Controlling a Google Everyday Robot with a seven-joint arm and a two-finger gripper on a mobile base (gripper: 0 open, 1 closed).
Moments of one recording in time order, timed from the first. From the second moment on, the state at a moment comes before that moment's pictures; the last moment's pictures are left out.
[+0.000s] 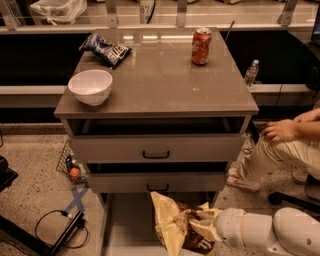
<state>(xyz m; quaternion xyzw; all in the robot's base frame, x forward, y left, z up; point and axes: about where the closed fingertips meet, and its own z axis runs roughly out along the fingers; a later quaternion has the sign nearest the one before) 0.382 -0.108 0.579 -0.39 0.77 0.31 0.39</state>
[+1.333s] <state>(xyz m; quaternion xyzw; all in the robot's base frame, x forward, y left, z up) 0.434 -0.103 0.762 -0.35 0.81 0.28 0.39</state>
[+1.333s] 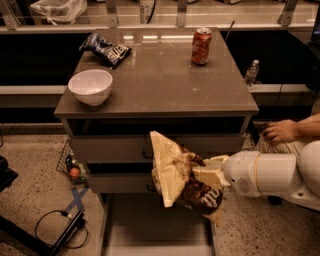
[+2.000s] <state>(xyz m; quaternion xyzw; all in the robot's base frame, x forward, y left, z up) 0.467 -0.118 0.870 -0.33 0.82 0.22 0.41</state>
